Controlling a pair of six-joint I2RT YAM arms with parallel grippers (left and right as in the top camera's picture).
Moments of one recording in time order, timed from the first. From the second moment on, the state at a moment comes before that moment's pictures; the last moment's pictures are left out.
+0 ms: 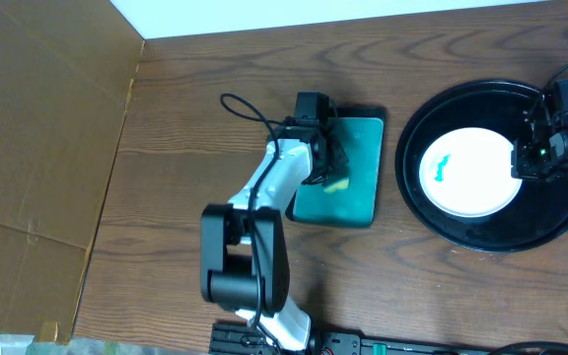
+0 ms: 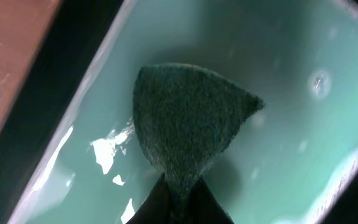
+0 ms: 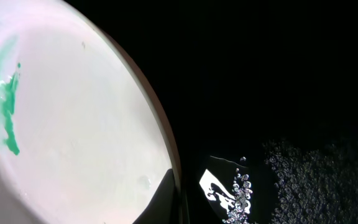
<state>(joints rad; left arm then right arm) -0.08 1.79 1.12 -0.61 -0.03 -0.55 0.22 1.86 1.16 -0.62 -0.25 0.29</state>
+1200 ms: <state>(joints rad) -0.09 1.54 1.11 -0.60 -0.01 -0.44 0.21 1.86 1.16 -0.55 -0.25 0.10</state>
